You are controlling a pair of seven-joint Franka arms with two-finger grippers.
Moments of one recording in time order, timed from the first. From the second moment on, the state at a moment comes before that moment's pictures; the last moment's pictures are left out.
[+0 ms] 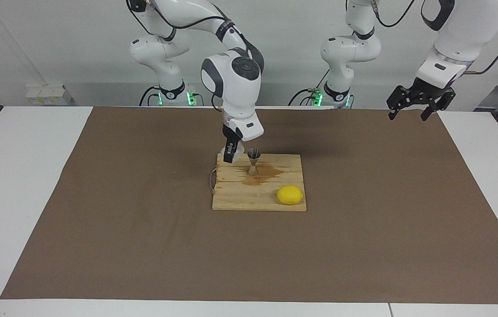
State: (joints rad) left arm 0.00 -0.11 -0.06 -1.70 -0.02 1.60 0.03; right arm 0.51 0.24 0.09 -1.73 -0.20 1.90 -0.69
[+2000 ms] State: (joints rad) left arm 0.06 -0.11 -0.06 -1.68 -0.03 1.64 0.14; right arm 0.70 0.32 0.09 -1.71 -0.68 1.84 -0.50
